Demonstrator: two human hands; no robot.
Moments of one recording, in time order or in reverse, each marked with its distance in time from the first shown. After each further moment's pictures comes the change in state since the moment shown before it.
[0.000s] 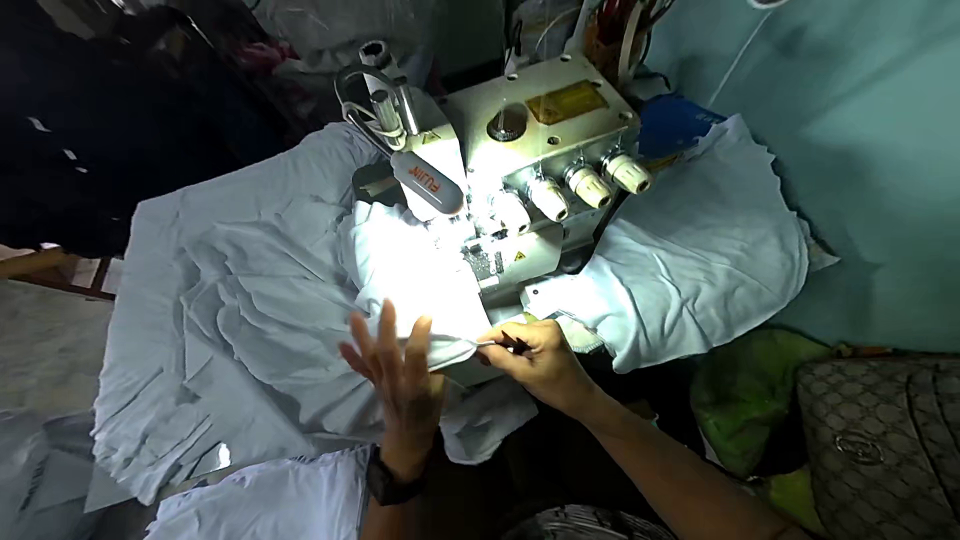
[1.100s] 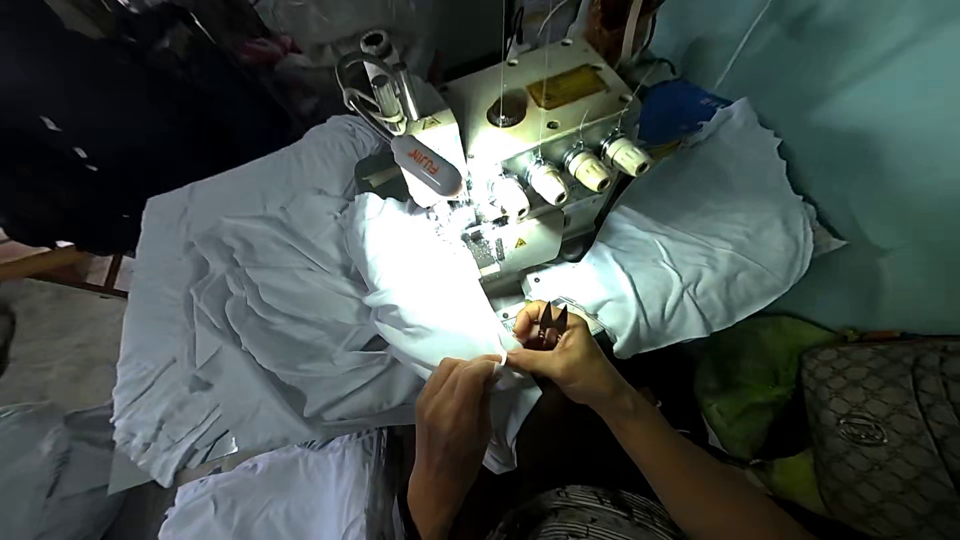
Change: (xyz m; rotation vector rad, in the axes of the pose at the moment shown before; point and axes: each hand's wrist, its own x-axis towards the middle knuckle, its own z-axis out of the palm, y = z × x) left_hand -0.004 0.055 -0.037 -0.438 -0.174 -0.006; right_hand -0.021 -0.010 -0.017 0.538 0.055 0.370
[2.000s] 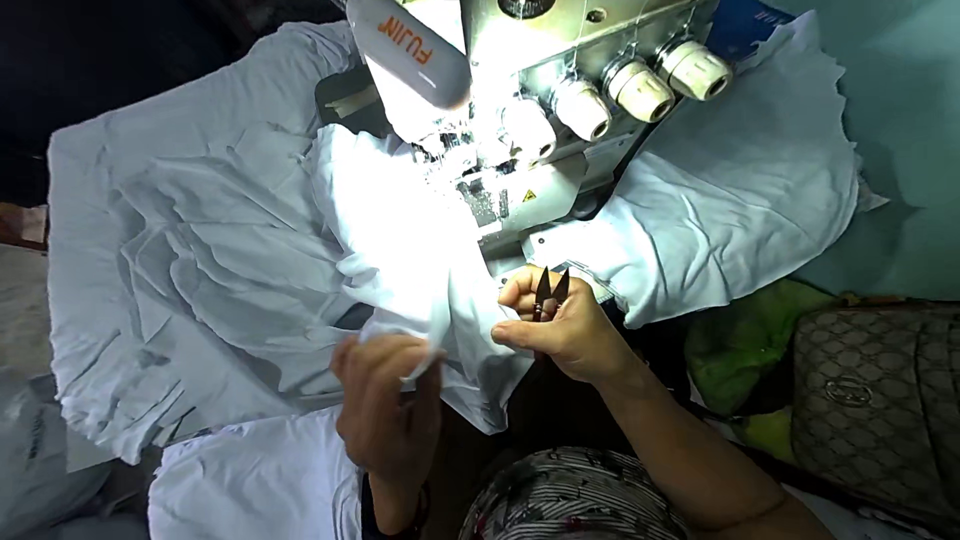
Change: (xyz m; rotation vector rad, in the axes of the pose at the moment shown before) left_hand -0.008 -0.018 -0.027 -0.036 0.190 -0.110; right_hand 0.003 -0.007 0.010 -0.012 -0.025 0.119
